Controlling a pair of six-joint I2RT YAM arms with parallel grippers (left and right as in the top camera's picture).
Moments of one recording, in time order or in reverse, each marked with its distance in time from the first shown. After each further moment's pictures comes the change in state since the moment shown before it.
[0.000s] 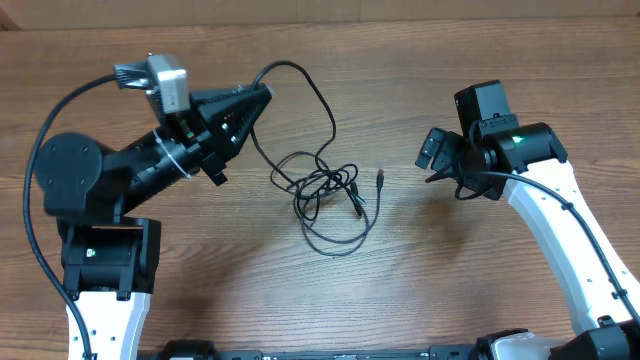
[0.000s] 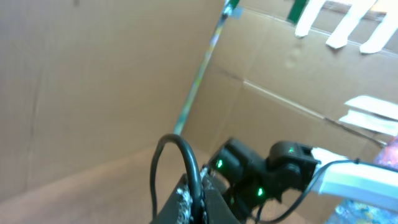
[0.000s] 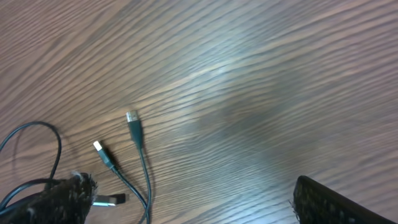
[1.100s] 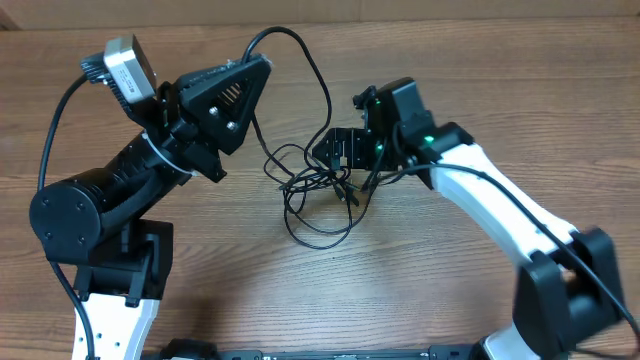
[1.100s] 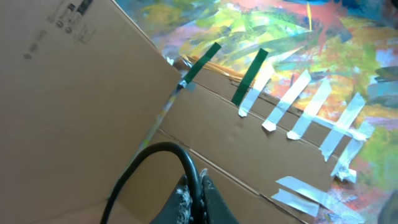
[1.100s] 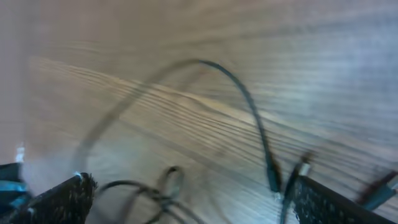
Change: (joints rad) left arm -0.118 -0.005 0.000 0.386 -0.203 -0.486; right arm 0.231 0.253 -0.011 0.521 -0.481 -0.170
